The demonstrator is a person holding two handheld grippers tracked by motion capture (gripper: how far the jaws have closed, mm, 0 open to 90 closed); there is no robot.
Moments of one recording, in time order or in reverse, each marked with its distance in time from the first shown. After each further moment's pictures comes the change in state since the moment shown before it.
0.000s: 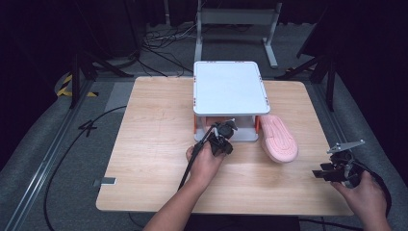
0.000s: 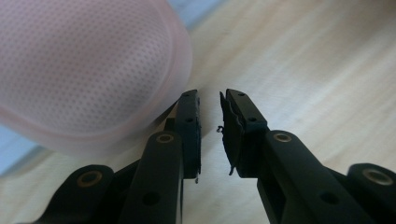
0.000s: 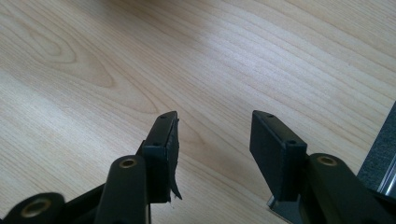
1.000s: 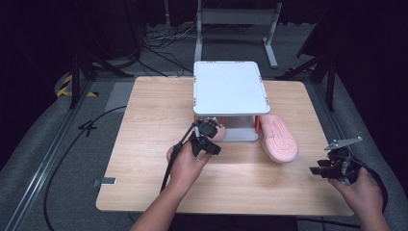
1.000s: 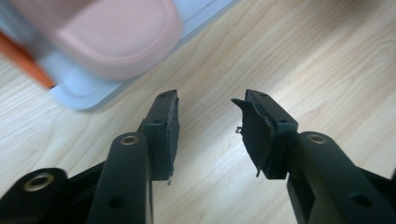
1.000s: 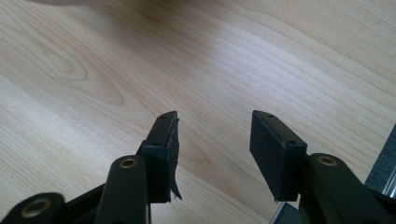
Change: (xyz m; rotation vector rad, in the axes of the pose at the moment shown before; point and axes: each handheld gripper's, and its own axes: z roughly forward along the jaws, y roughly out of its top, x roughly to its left) left arm 0.013 -0.045 -0.072 -0.120 -0.005 0.007; right arm 0.003 0.012 -0.001 -0.022 0.009 -0.020
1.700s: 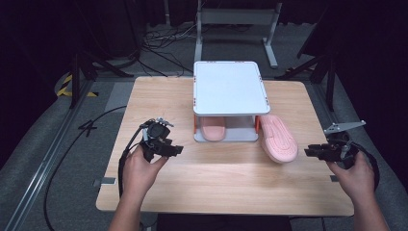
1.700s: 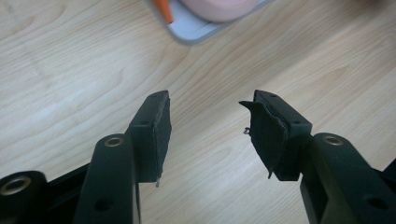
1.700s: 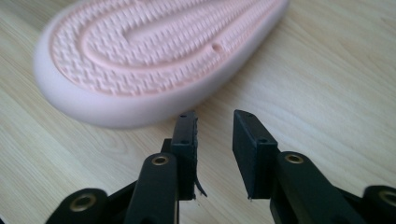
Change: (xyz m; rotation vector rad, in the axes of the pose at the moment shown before) left arm 0.064 -0.071 -0.077 -0.087 0.026 -0.088; right arm 0.001 0.046 -0.020 -0.153 0.077 -0.010
